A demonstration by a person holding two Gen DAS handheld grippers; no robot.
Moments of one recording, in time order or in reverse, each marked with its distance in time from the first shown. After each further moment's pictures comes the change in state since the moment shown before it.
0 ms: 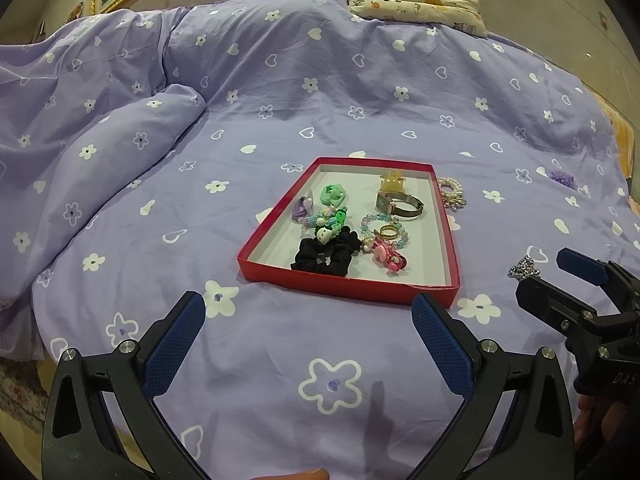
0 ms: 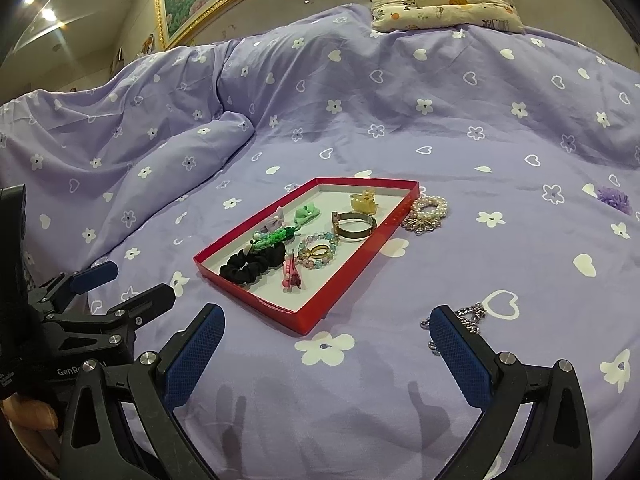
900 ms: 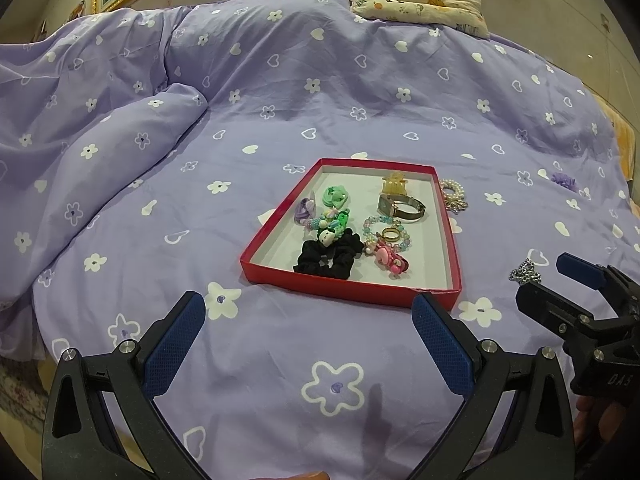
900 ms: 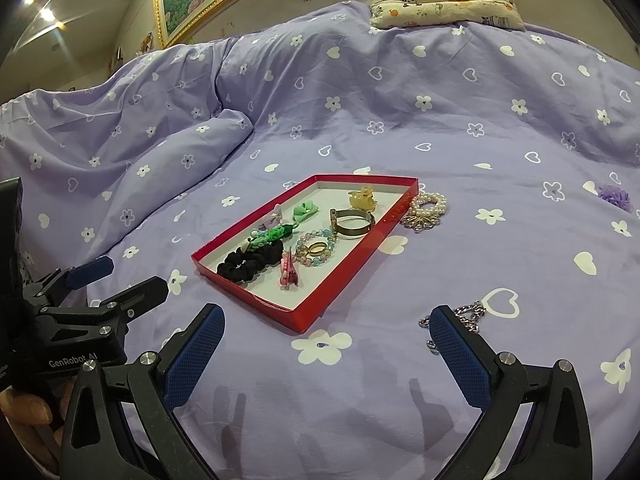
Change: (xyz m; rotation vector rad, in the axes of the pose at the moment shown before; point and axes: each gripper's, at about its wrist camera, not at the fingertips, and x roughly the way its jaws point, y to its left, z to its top) left arm -0.001 0.005 0.003 -0.011 0.002 0.000; right arm 0.002 0.001 0.001 0.005 0.008 -0.007
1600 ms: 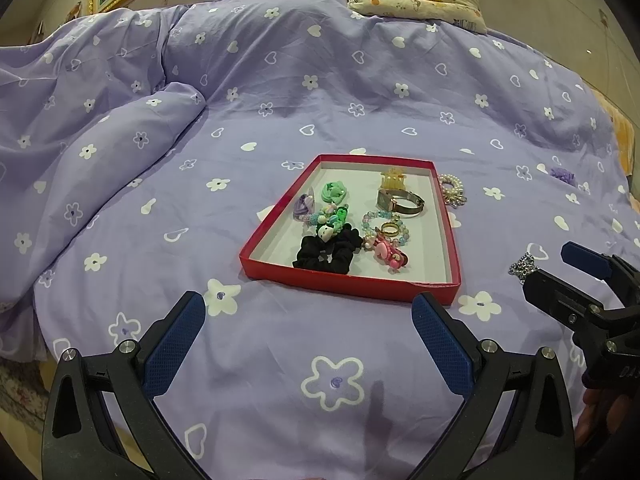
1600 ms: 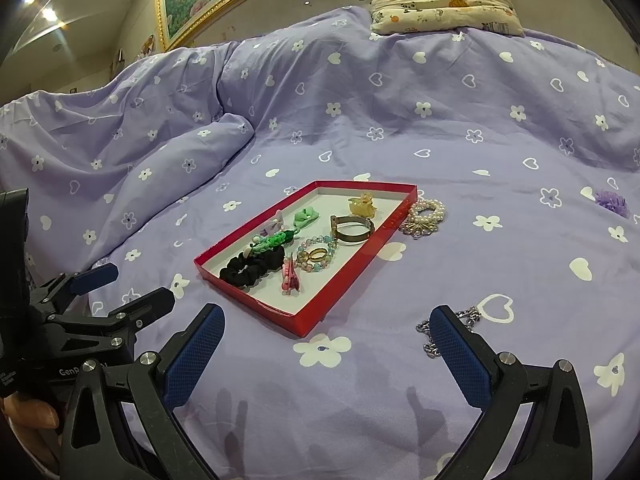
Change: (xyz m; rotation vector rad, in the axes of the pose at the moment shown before) left arm -0.001 -0.002 -0.002 0.009 0.011 0.001; right arm -0.007 0.001 0.003 -0.007 -0.012 0.000
